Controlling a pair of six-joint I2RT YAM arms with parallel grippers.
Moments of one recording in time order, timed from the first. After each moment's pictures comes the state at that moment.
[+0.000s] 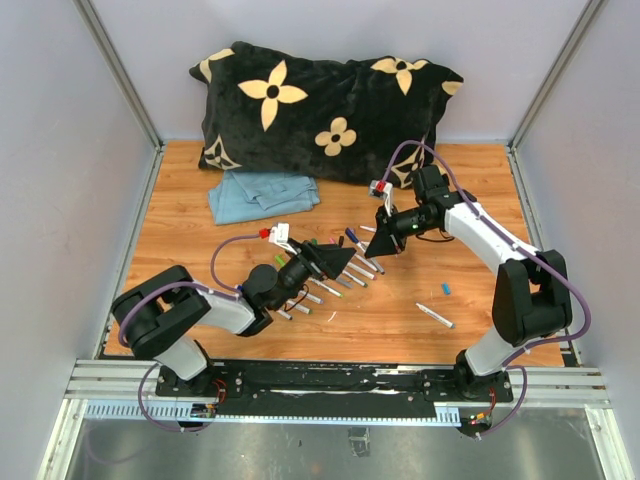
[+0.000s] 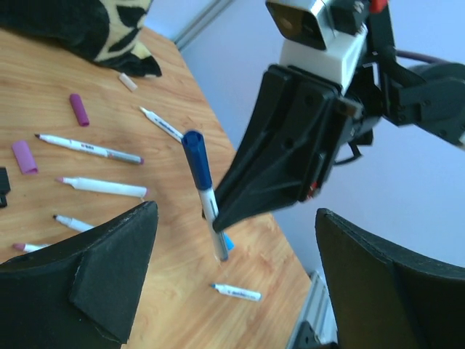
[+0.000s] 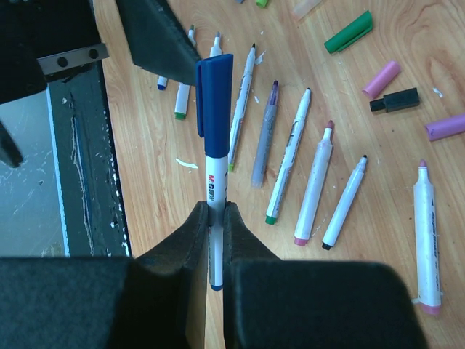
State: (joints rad) left arm -0.90 1.54 0.34 1.38 -0.16 -0.86; right arm 0.30 1.60 1.18 -0.70 -0.99 -0.51
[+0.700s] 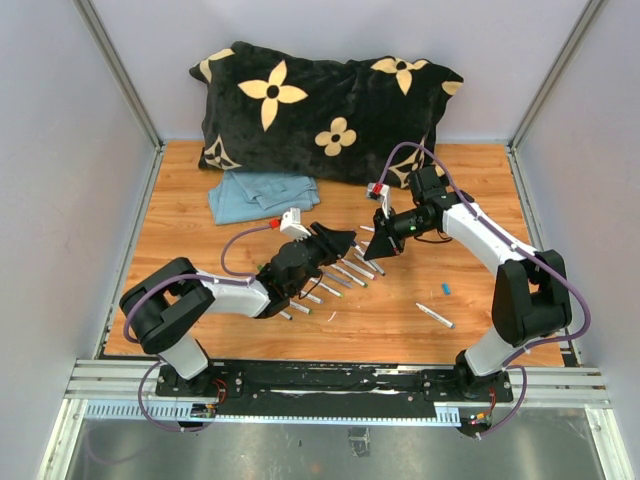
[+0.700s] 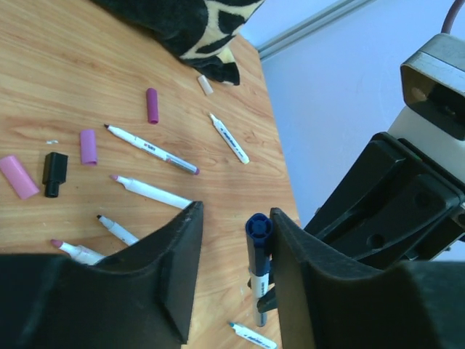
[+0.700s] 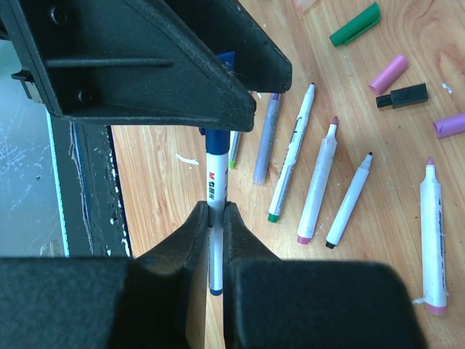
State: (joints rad) left arm -0.89 1.61 0.59 0.96 -0.39 -1.00; right arm 0.32 1.60 1.18 -0.71 -0.97 -0.51
